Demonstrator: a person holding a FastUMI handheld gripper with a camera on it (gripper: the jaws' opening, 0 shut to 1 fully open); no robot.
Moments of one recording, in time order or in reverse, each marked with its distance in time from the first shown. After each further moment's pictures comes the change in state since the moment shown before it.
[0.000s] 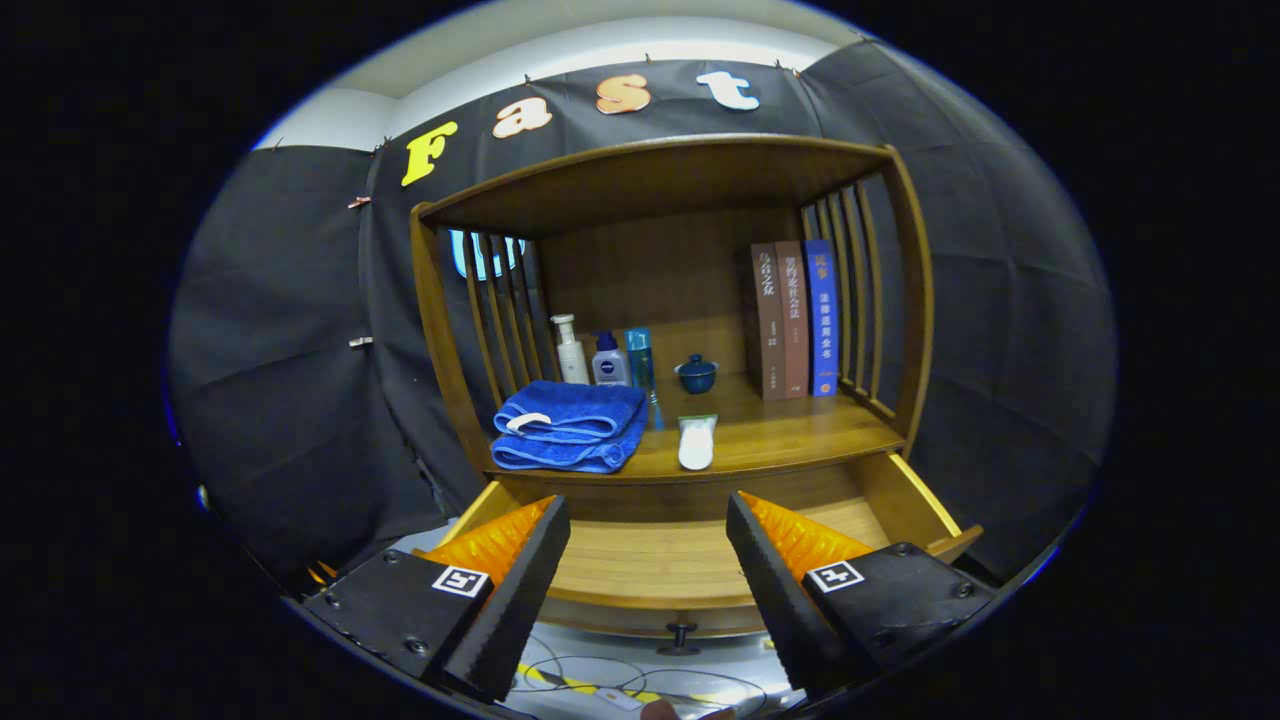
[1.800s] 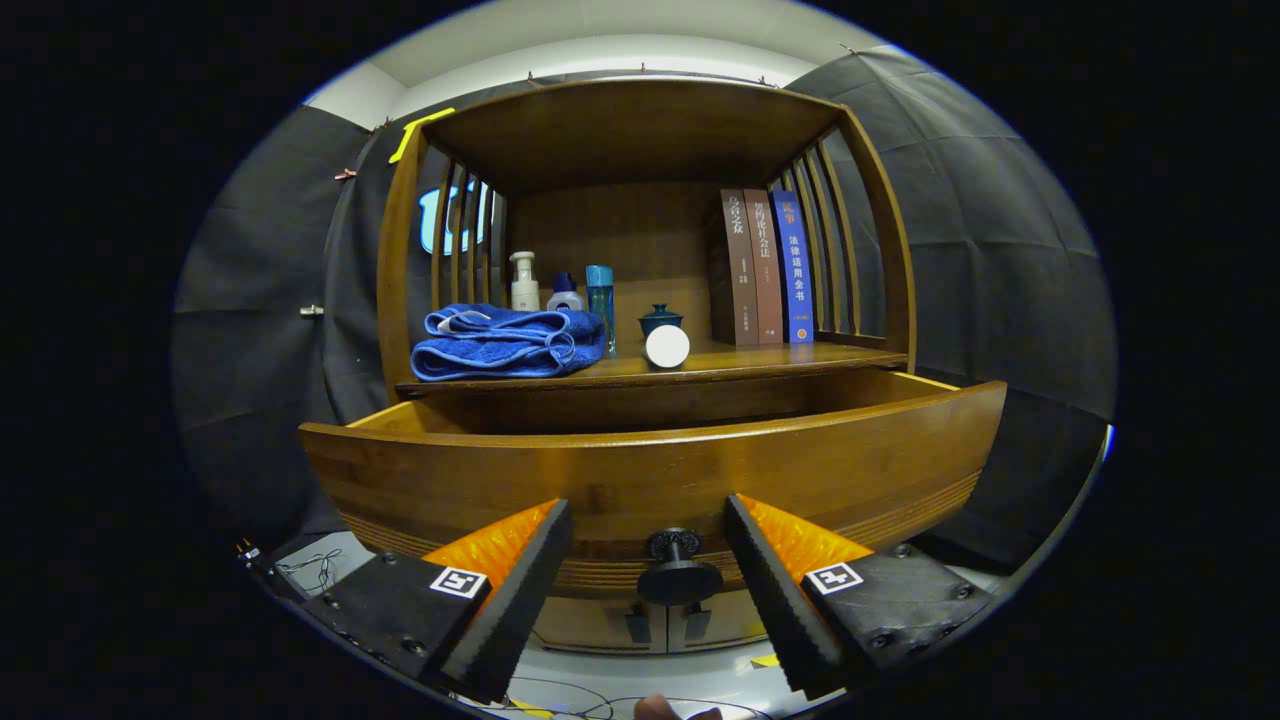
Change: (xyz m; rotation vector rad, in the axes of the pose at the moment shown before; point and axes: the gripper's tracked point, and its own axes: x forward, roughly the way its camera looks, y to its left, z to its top) arm 0.092 -0.015 -0.139 -0.029 -0.083 -0.123
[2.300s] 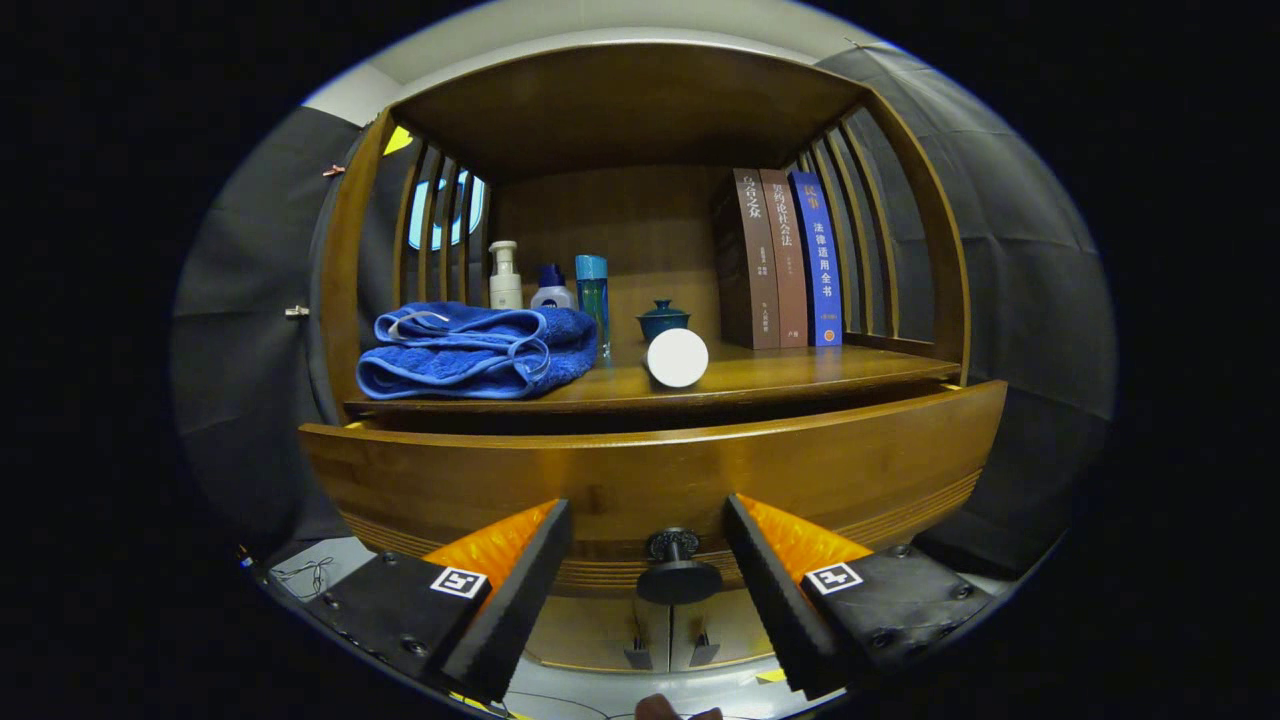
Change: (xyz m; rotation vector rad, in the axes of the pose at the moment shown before) arm 0.077 0.002 0.010 0.001 0.006 -0.003
